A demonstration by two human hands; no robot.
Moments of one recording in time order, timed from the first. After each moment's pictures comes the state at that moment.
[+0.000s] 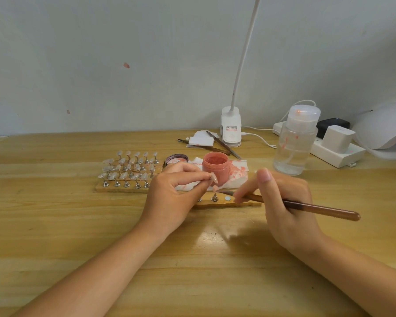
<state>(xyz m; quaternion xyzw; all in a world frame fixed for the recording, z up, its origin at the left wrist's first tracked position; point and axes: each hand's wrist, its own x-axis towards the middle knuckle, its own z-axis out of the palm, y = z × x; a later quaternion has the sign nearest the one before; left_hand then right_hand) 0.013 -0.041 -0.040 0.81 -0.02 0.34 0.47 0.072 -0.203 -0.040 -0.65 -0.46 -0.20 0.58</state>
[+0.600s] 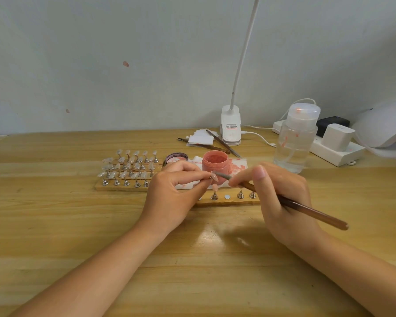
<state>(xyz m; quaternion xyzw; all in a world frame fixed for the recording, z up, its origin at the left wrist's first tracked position) 0.012 -0.042 -0.038 0.82 -0.01 0.34 0.47 0.074 -0.201 -0.039 -0.65 -0.46 -0.23 0.55</state>
